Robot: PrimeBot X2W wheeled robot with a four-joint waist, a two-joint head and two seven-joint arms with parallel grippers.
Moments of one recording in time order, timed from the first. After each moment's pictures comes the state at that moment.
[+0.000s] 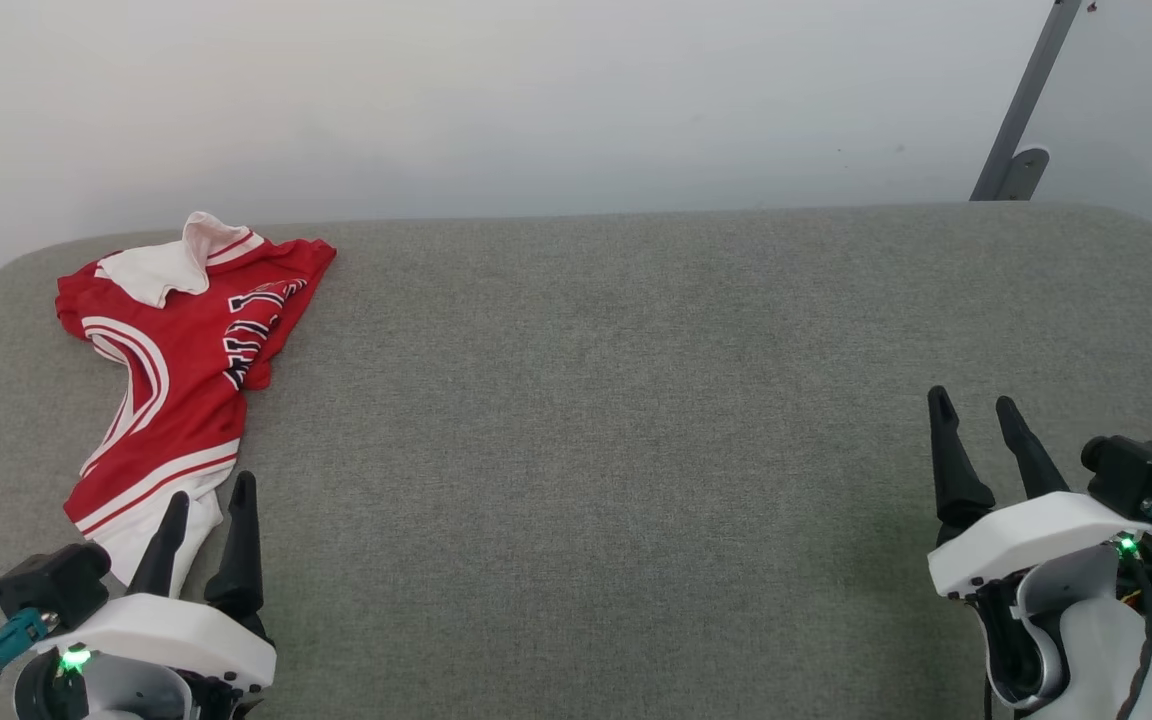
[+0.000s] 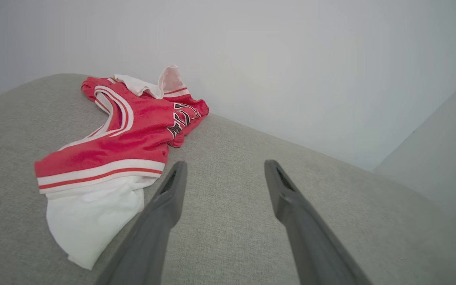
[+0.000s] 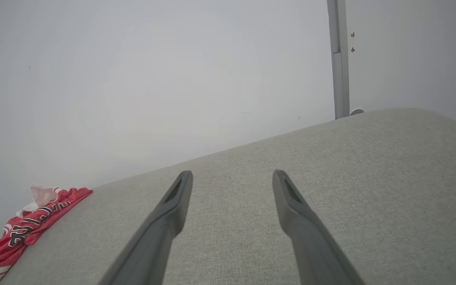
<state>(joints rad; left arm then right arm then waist) -0.08 0.23 -0.02 0.27 -0.61 -0.07 -0.12 -0.24 -0.07 -0.07 0.40 0.42 0.13 -0.12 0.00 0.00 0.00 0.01</state>
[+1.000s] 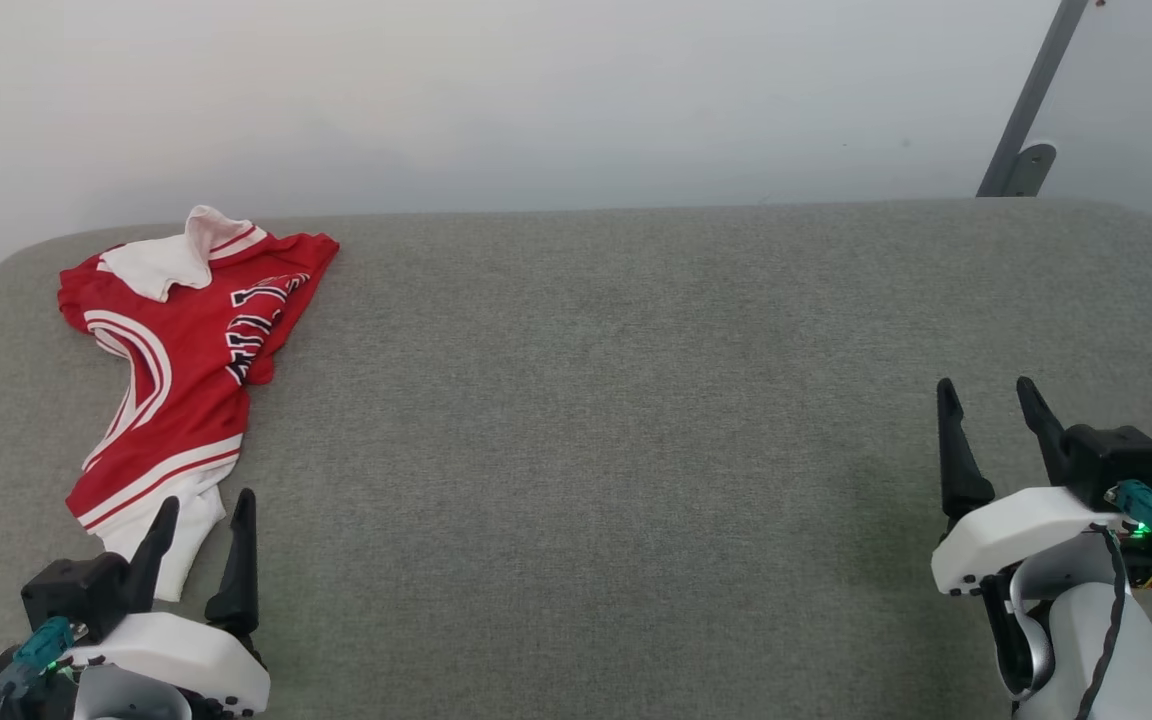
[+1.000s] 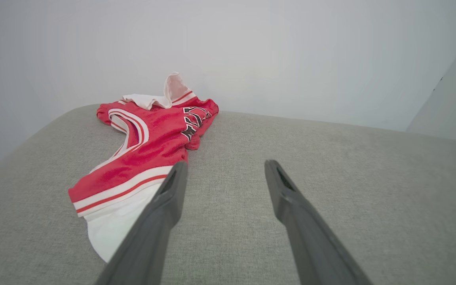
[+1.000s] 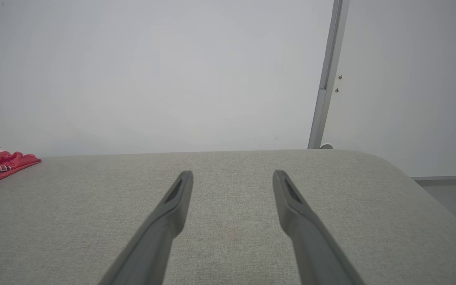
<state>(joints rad) -0.08 0.25 -0.01 0.33 -0.37 -0.11 -0.19 -0.28 -0.06 -0.14 0.45 0.09 0.13 -0.19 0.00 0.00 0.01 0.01</state>
